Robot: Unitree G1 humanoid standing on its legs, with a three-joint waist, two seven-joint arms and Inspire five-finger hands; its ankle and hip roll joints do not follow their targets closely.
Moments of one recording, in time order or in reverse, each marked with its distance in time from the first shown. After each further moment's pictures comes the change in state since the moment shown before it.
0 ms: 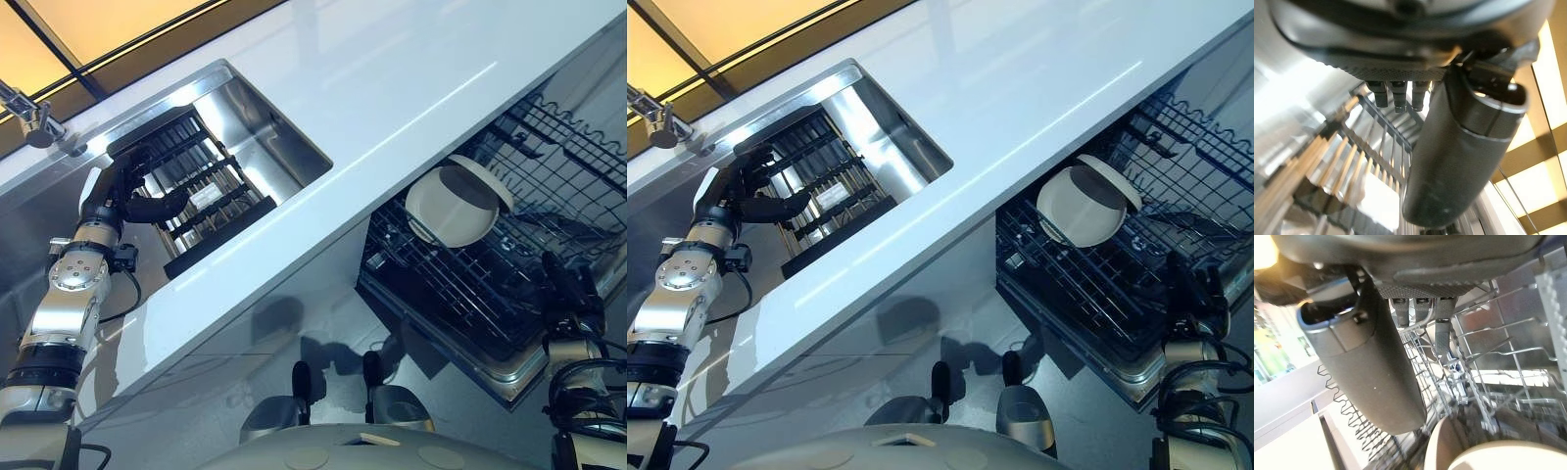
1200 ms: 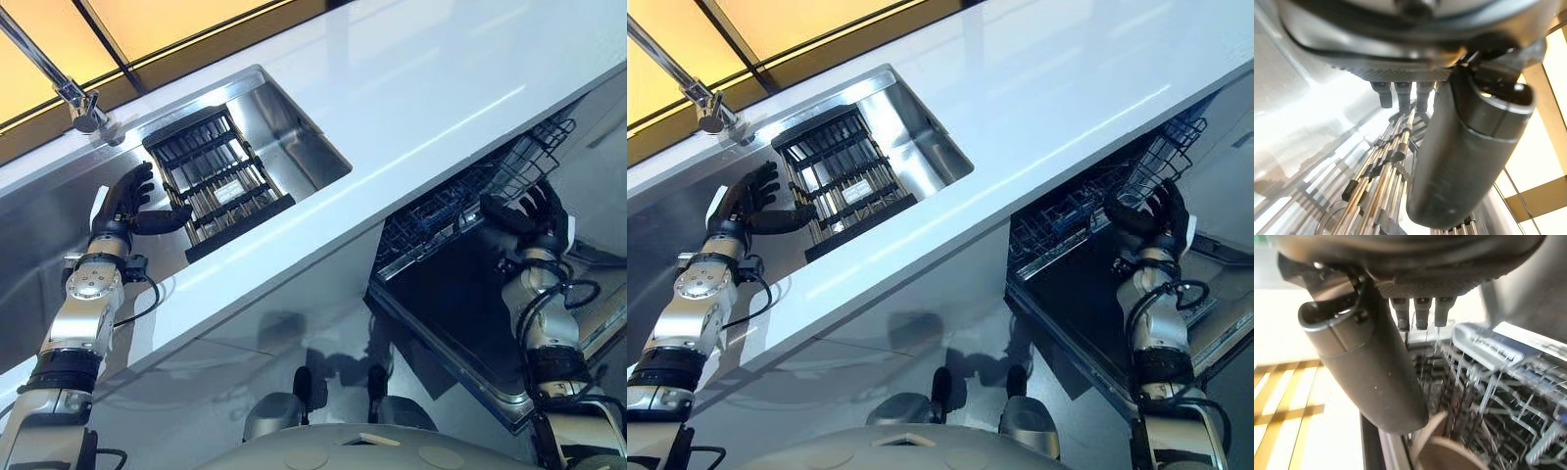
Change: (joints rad) left arm 0.012 -0.082 0.017 0.044 0.026 0.007 0.038; right arm -0.107 0.054 0.108 -0.391 -0.655 0.026 -0.435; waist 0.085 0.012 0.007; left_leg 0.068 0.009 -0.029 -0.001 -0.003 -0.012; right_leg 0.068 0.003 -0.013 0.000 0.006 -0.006
